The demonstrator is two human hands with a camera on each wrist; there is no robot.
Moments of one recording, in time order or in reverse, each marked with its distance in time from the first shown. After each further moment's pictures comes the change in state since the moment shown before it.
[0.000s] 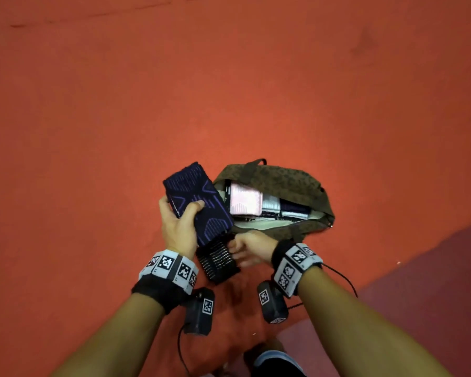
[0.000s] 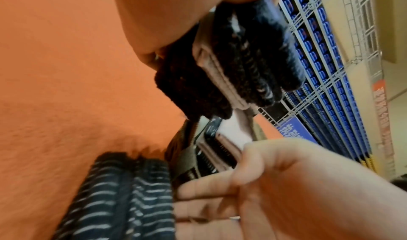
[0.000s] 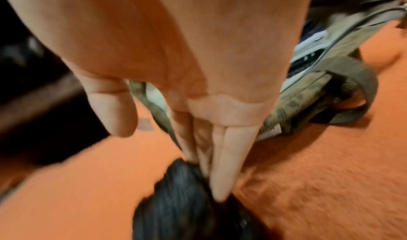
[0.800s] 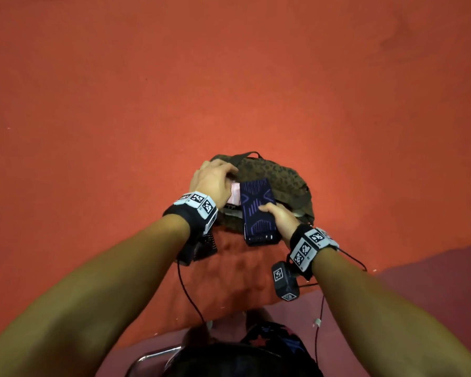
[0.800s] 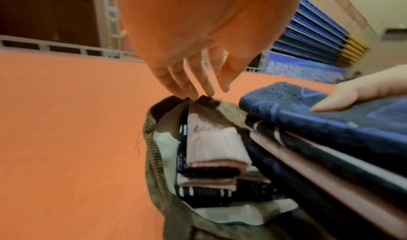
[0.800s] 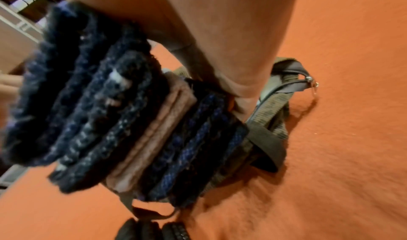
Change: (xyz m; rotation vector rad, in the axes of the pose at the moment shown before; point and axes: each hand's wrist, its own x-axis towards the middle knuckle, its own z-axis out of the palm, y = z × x) left_hand 0.004 0.028 0.110 1.275 -0.403 0.425; right_hand -0.031 0.021 -0.112 0.438 0.188 -0.159
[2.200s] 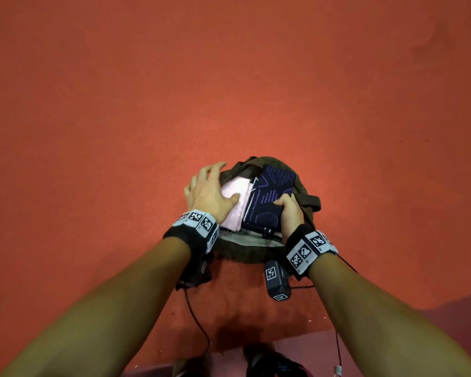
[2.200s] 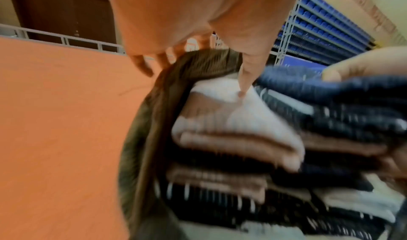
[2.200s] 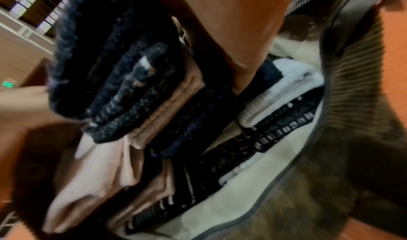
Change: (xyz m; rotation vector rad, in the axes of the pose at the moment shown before) left_hand 0.049 -0.022 0.035 -0.096 -0.002 -0.370; right_hand 0.083 -0.042 0.001 0.112 0.147 -0.085
